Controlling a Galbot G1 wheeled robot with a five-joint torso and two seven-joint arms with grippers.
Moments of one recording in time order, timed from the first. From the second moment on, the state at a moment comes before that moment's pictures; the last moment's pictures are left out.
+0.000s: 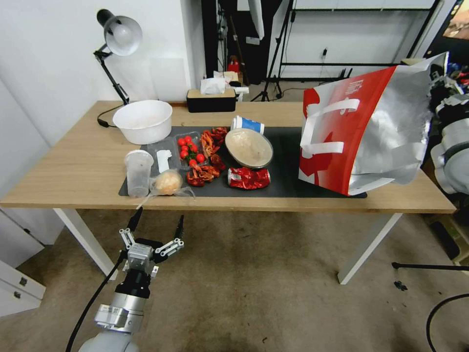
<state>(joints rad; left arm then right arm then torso) 1.75 -1.38 -0.55 -2.14 -0.04 -0.35 0.06 -0.77 0.70 0.54 1.72 1.32 0.02 0.23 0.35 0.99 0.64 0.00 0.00</state>
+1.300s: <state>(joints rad) 1.74 -1.37 -0.54 -2.13 -0.04 -0.35 0.00 -1.02 0.71 0.68 1.91 1.16 0.00 0.07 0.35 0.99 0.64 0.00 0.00</state>
